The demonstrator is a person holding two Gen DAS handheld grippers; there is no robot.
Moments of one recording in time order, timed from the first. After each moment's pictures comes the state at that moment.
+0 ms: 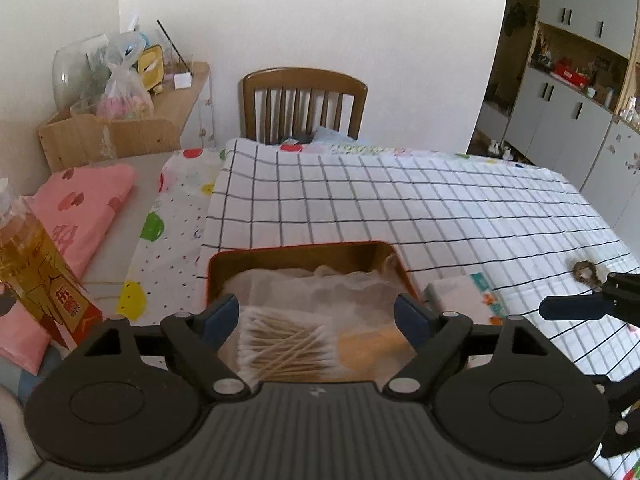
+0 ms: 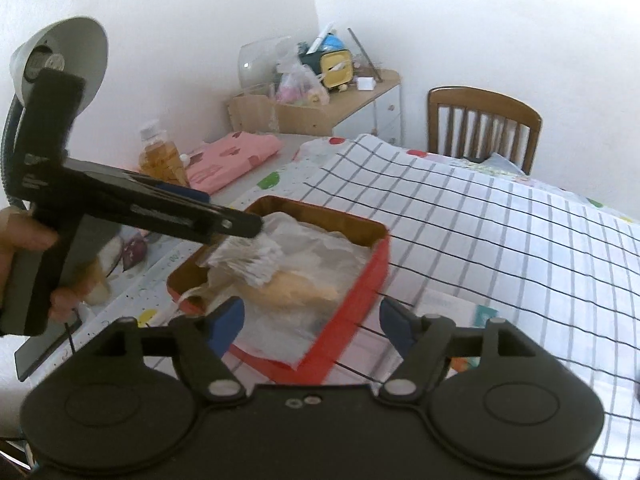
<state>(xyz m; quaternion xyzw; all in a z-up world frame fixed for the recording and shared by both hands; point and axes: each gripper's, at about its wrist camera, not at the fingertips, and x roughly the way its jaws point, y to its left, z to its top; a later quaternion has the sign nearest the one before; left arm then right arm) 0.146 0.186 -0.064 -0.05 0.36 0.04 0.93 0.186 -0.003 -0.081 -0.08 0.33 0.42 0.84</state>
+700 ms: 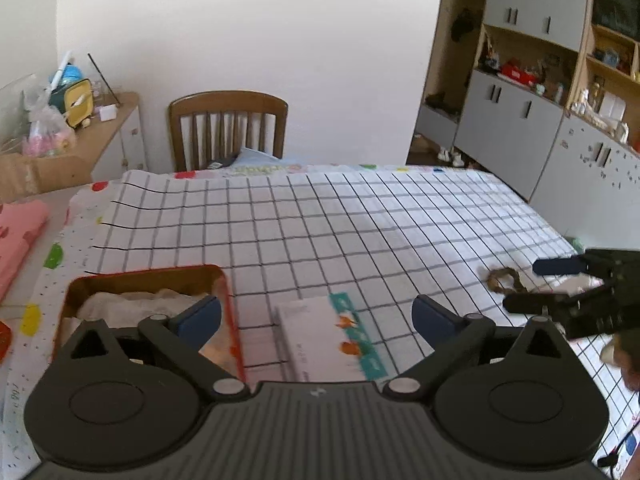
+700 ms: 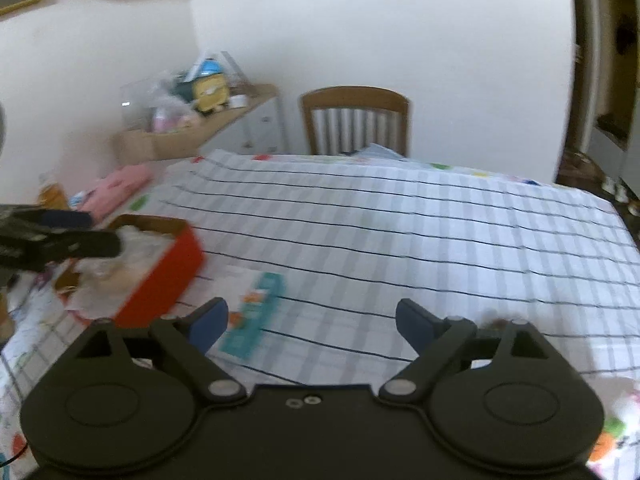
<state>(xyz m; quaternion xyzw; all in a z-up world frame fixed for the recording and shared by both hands) 0.162 0.046 -0.055 -0.04 0.34 -0.02 0.94 0.240 -0.178 -0.083 -0.04 0.34 0.29 0.89</state>
